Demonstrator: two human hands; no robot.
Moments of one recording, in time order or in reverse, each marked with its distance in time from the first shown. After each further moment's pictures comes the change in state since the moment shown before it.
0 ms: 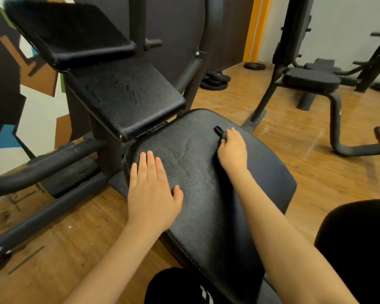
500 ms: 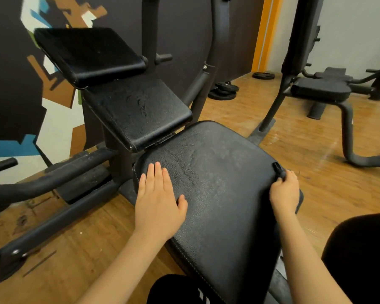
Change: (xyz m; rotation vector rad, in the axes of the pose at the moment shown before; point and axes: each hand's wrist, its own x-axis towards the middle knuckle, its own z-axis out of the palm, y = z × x) left_hand -0.002 0.002 -0.005 0.003 -0.056 -0.010; right_hand -0.035 0.106 -0.032 0.158 0.276 0.421
